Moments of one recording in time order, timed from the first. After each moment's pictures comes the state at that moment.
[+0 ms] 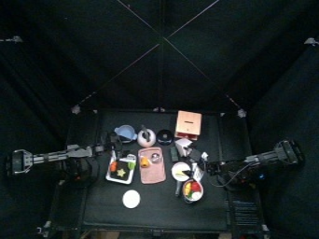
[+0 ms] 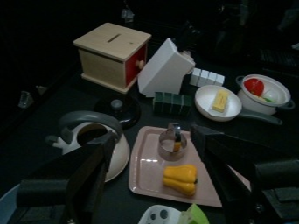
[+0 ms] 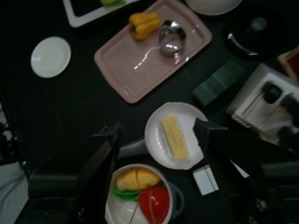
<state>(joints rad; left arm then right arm) 0.35 -0.68 1.14 0.16 -0.21 -0.19 0.17 -0.58 0.69 -0.50 0.76 1.00</state>
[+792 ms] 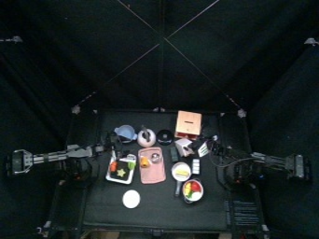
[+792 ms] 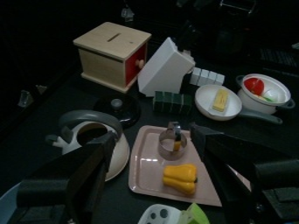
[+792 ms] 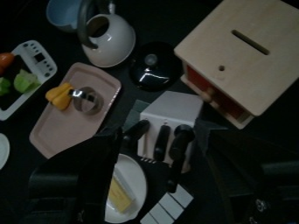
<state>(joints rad) 0.35 -0.68 1.14 0.16 -0.21 -0.19 -0.31 -0.72 0.85 -0.49 0.61 1.00</state>
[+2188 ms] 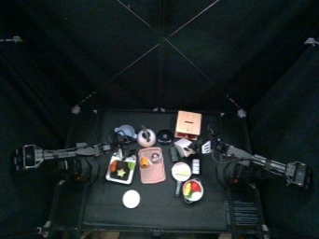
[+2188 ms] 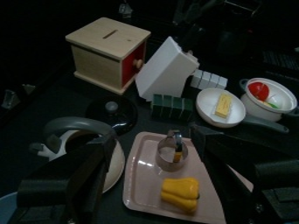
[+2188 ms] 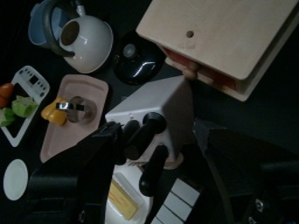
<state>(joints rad) 0.35 -0.49 1.09 0.13 -0.34 -0.19 -0.48 -0.75 1.04 -0.30 0.39 0.99</state>
